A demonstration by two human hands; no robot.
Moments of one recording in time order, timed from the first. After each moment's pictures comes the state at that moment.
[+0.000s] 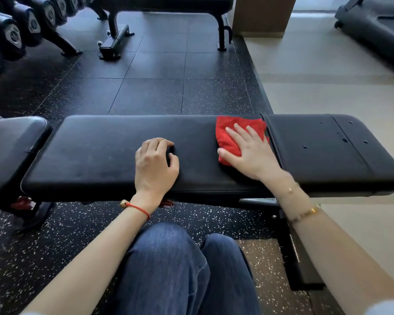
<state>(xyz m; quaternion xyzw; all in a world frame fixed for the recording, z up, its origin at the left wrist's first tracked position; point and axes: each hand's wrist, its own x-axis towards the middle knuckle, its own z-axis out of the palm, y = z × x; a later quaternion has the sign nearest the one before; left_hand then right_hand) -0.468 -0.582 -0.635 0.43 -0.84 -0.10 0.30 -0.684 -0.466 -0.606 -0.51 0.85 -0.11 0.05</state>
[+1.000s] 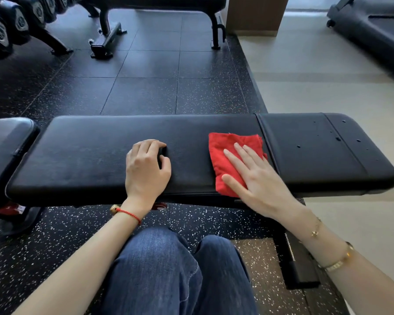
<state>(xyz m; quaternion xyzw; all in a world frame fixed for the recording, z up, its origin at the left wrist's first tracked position) -0.468 -0.582 -0.638 0.43 -0.84 -0.10 0.31 -0.657 -0.399 -0.608 -0.58 0.80 -0.12 0.04</state>
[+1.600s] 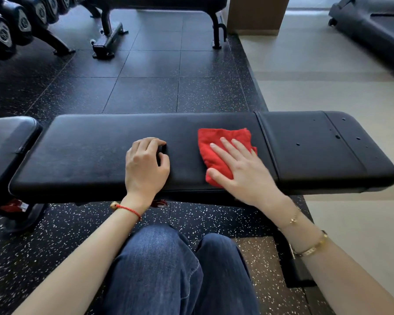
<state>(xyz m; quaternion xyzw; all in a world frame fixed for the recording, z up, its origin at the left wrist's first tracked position) -0.467 -0.580 -0.634 0.44 -0.84 -0.10 0.31 -0.649 -0.424 -0.611 -0.58 0.81 -0.11 0.02</state>
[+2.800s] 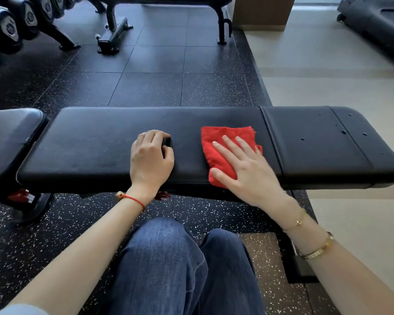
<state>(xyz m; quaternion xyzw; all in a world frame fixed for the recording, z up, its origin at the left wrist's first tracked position) -0.467 -0.578 -0.633 0.44 -0.84 -0.10 0.30 -0.638 -0.412 -0.610 -0.58 0.80 -0.11 0.02</state>
